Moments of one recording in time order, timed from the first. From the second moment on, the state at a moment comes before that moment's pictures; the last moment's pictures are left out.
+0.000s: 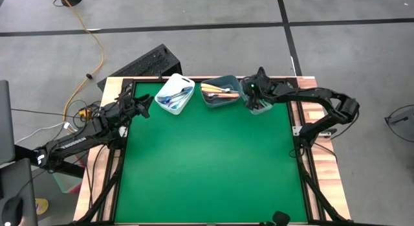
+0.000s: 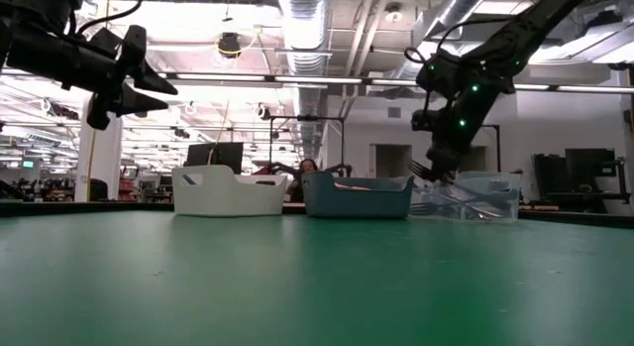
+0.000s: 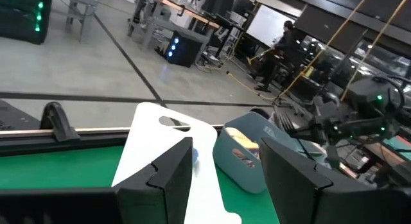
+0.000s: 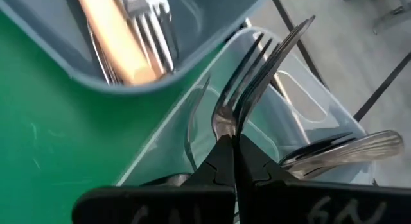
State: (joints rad) left arm 0.51 0.21 0.17 -0.07 -0.34 -0.53; right arm -0.64 1.46 0.78 -0.19 0.35 -0.31
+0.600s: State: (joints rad) left arm 0.51 0.21 0.17 -0.08 -0.35 -0.55; right arm -0.66 1.46 0.76 -0.20 0.33 -0.34
